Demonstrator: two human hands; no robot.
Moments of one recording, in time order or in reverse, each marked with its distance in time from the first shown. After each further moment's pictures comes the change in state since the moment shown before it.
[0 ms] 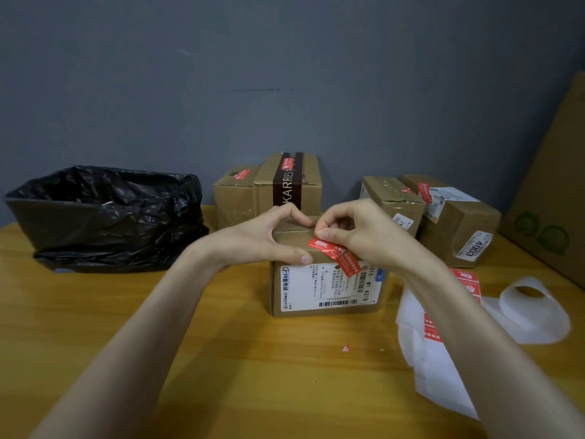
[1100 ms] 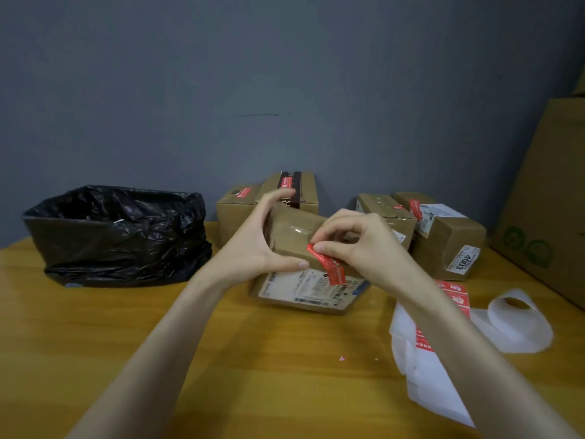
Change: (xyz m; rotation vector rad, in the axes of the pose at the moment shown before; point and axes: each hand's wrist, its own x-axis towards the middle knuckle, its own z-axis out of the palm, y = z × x) left_hand -0.016 0.012 0.010 -0.080 0.385 0.300; right_hand -0.016 -0.012 -0.005 0.109 0.169 -0.106
